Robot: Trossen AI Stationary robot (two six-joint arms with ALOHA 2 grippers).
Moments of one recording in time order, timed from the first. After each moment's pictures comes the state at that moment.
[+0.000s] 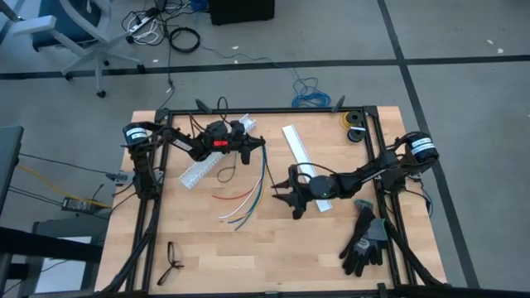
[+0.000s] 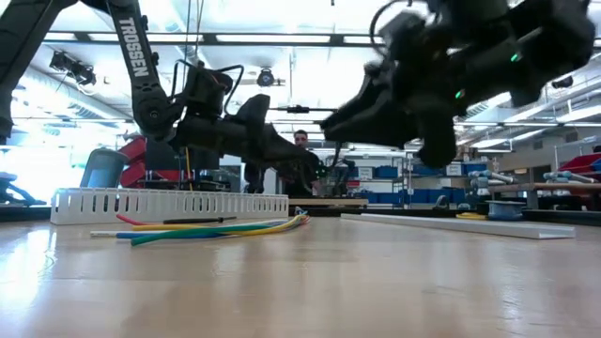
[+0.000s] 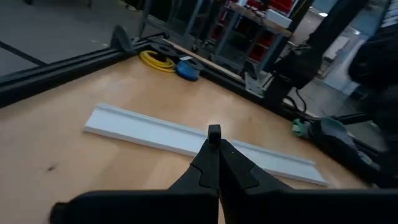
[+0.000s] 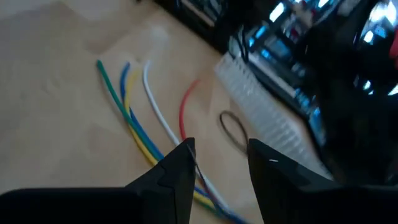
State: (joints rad) left arm 0.48 1.85 0.63 1.08 0.33 -0.37; right arm 0.24 1.66 0.60 0.81 0.30 -0.59
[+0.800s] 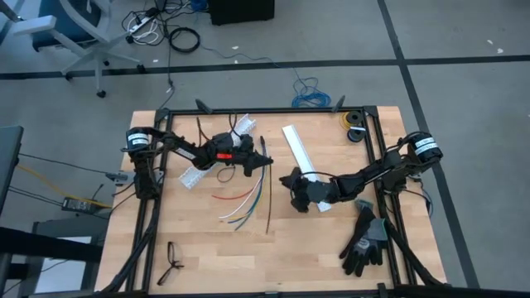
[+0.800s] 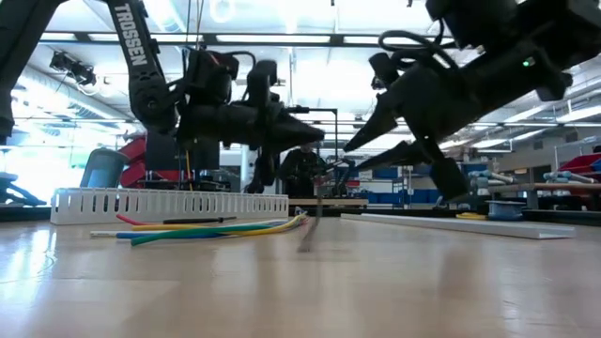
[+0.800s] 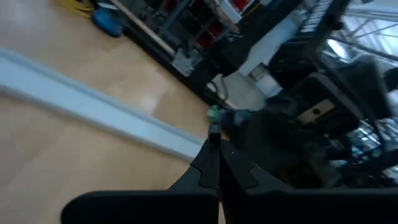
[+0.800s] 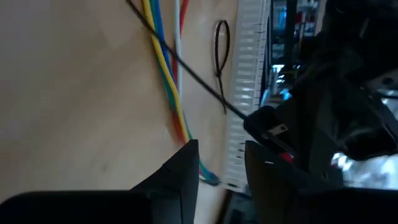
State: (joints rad) left arm 0.31 1.85 0.66 1.11 0.41 -0.72; right arm 0.25 1.64 0.60 0.58 0.61 -1.22
